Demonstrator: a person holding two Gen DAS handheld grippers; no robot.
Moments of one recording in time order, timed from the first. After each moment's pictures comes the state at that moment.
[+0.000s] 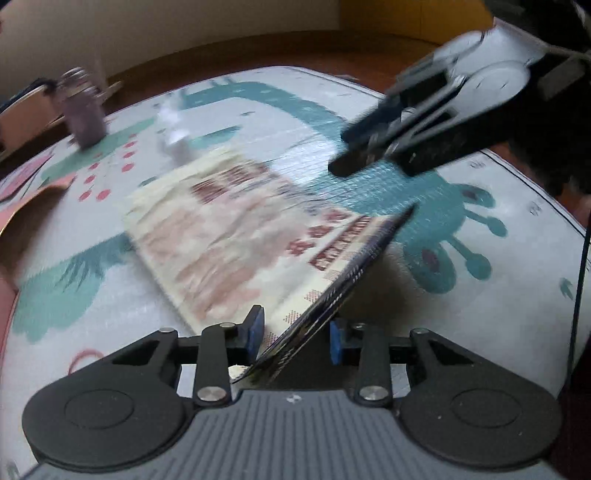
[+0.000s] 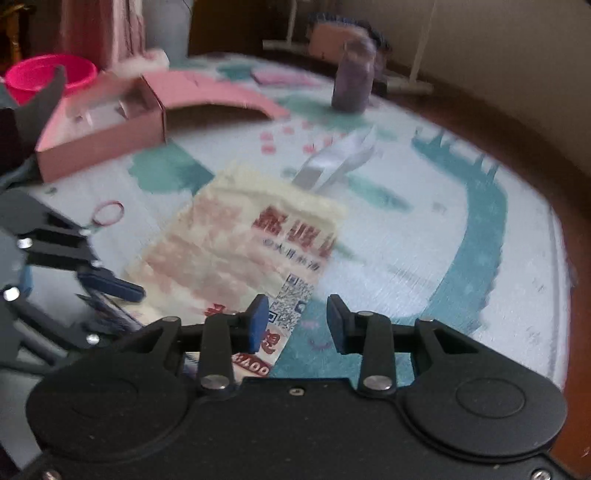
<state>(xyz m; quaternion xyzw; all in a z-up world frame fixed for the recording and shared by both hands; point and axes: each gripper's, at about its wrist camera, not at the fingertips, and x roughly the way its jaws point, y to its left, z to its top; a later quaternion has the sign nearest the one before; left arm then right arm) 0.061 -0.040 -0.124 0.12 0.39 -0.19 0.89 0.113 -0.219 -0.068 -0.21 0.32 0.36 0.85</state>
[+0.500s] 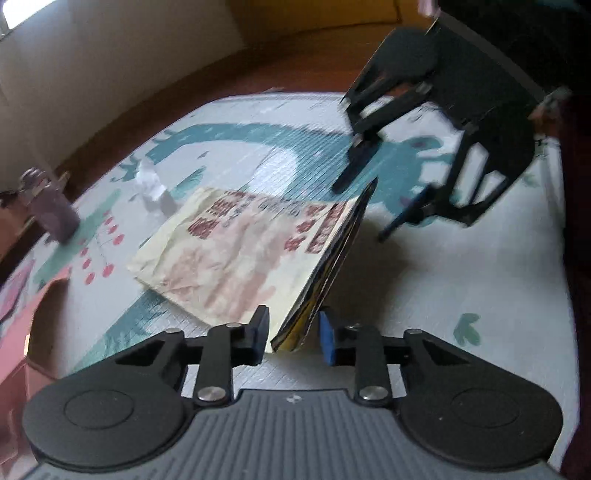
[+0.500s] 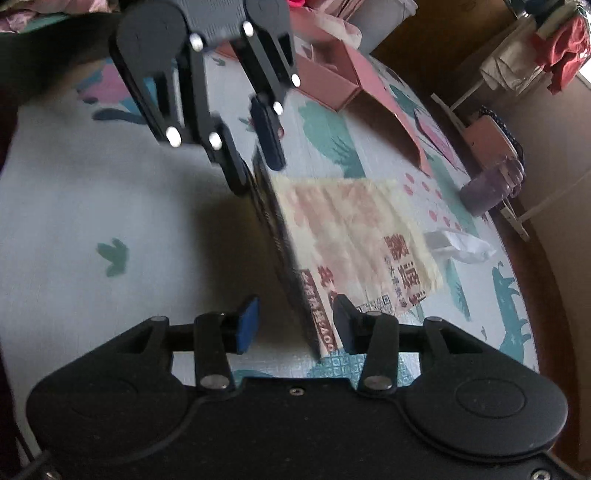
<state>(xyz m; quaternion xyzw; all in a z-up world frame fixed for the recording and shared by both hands) 0.027 -0.017 -0.108 0.27 0.33 -0.29 0.86 0.048 -0.178 -0.113 -0.46 0.20 0.50 0.71</state>
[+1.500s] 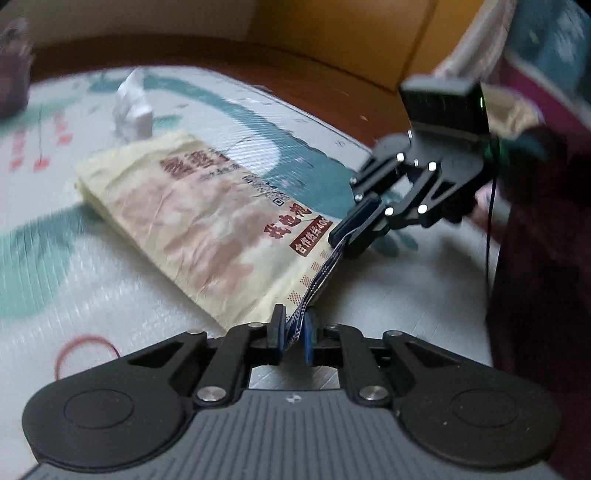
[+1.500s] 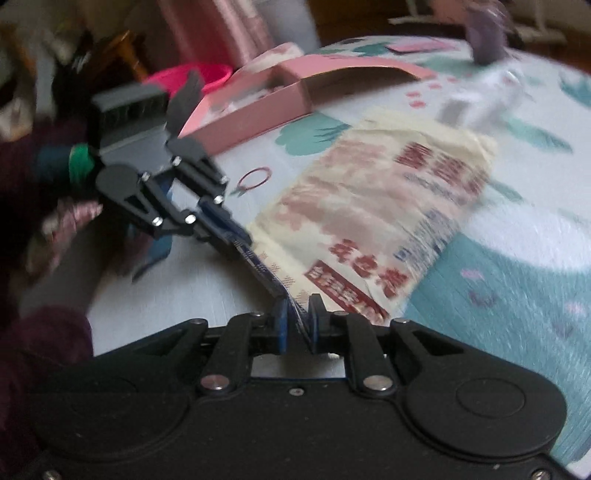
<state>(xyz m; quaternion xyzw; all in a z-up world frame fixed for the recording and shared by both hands) 0.060 0.057 -0.155 -0.04 0.40 -0.38 0.83 0.150 -0.224 -0.150 -0.02 0.43 0.58 0.69</state>
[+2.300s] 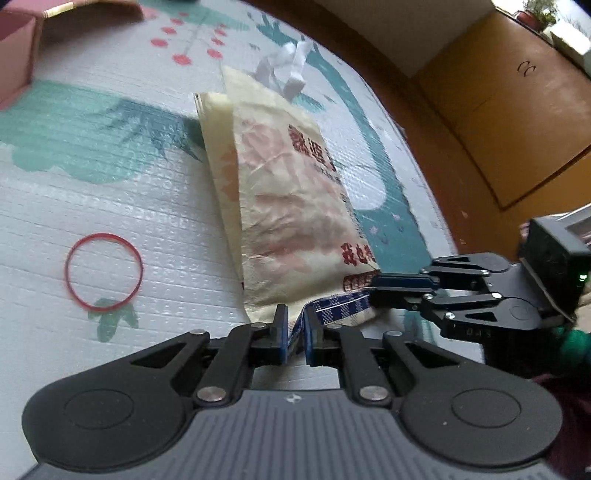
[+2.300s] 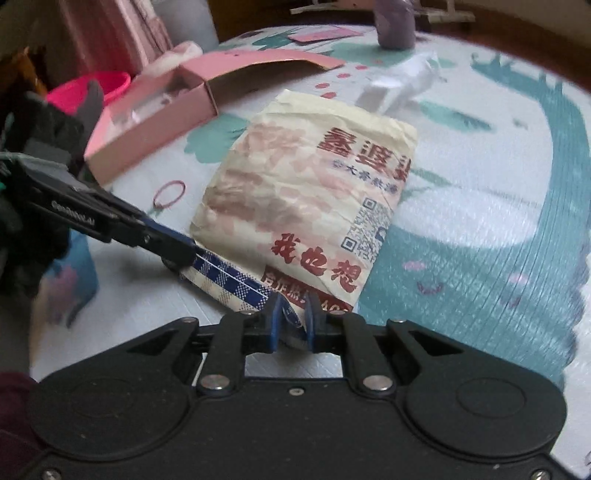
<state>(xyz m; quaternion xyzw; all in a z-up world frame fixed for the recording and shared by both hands) 0.052 0.060 -0.140 -0.19 0.46 -0.15 0.85 0.118 -0.198 -0.131 -0.09 0.44 0.43 0.78</state>
